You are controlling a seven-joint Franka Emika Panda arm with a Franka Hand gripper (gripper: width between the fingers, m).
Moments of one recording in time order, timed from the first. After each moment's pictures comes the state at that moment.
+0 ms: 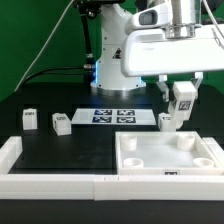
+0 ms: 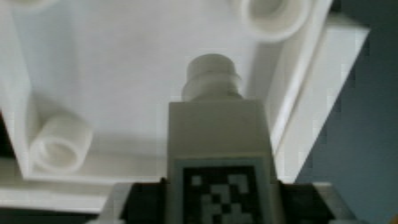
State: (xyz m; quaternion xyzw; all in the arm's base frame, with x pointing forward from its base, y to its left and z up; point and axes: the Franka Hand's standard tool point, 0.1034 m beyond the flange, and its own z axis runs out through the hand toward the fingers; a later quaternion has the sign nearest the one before) arm 0.569 0.090 0.113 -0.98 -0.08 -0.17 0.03
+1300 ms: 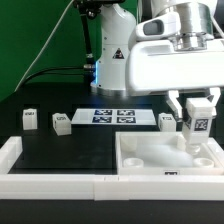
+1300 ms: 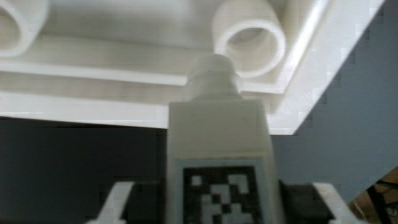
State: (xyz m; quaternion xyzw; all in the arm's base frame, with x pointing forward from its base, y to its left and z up) arm 0.608 0.104 0.101 -0.96 -0.08 -0.25 0.03
